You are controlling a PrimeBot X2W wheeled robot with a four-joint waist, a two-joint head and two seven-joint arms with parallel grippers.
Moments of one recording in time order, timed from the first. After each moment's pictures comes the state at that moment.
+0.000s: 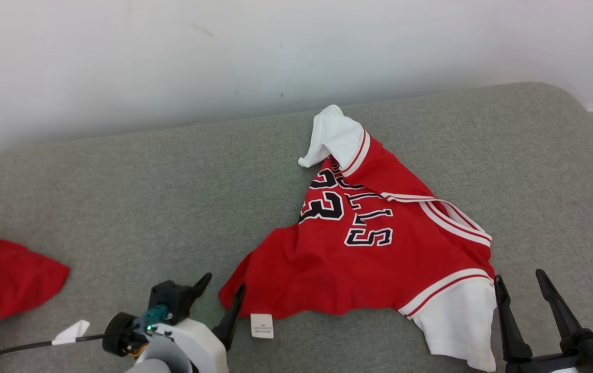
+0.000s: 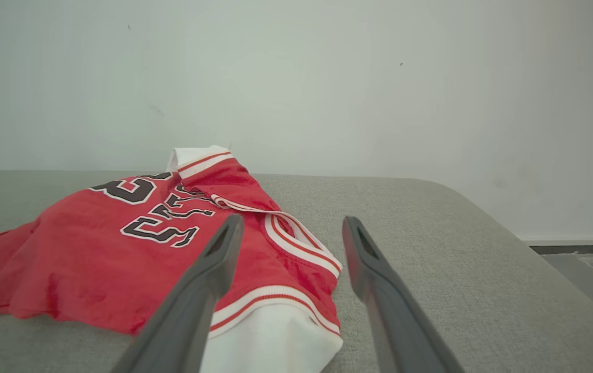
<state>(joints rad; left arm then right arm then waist) -0.48 0.43 -0.95 0.43 -0.76 0.22 -0.26 -0.01 -0.08 0.04 0.13 0.16 0.13 -0.26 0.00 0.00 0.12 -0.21</state>
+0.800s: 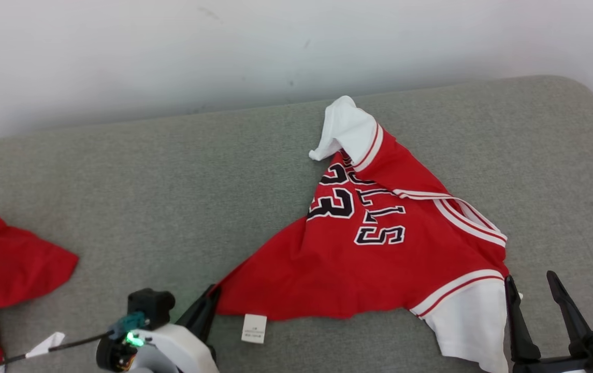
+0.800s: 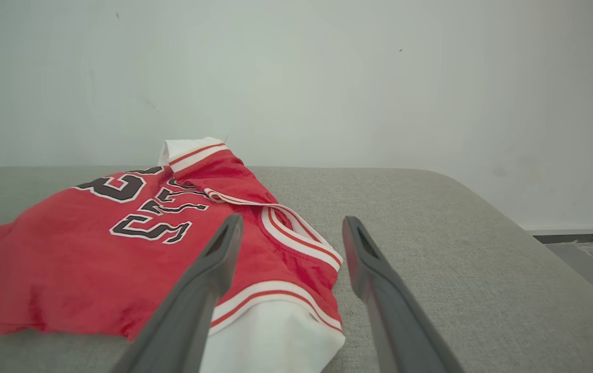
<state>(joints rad) -0.43 0.38 -0.82 0.53 -0.81 0.09 -0.26 -0.01 -0.07 0.00 0.12 0.16 0.13 -0.26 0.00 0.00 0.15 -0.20</state>
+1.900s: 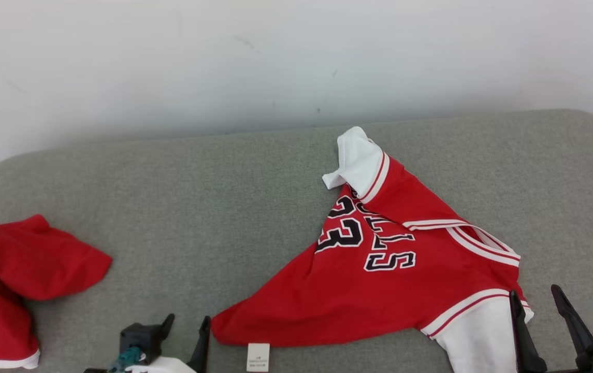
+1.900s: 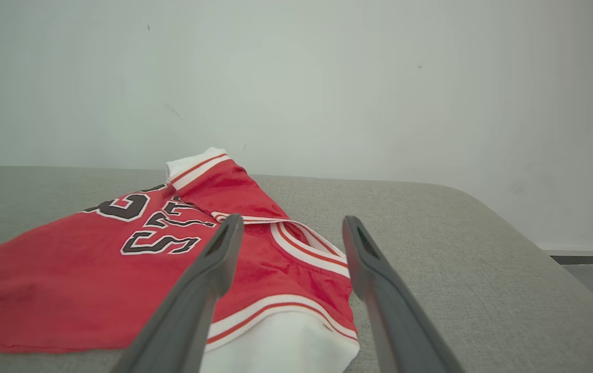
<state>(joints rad) -0.29 0.41 -0.78 0.43 -0.74 0.30 -0.26 0.03 -0.09 0.01 0.13 0.16 0.13 -0.26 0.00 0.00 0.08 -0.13</state>
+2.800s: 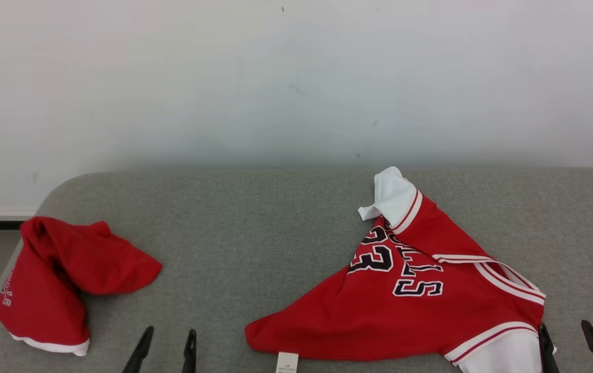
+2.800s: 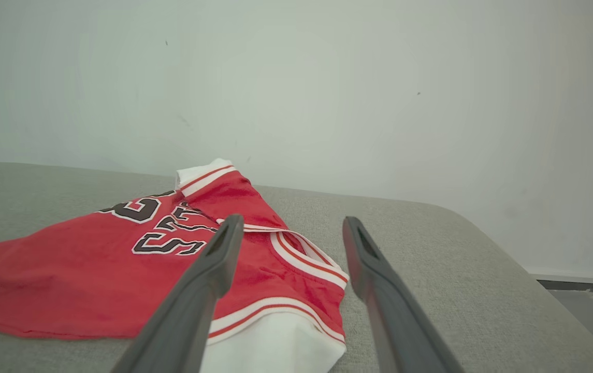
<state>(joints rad) 0.14 0.19 -0.22 0.04 -0.15 0.15 -0.26 0.13 -0.12 -0.08 0.13 0.13 0.13 -0.26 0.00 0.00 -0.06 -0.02</state>
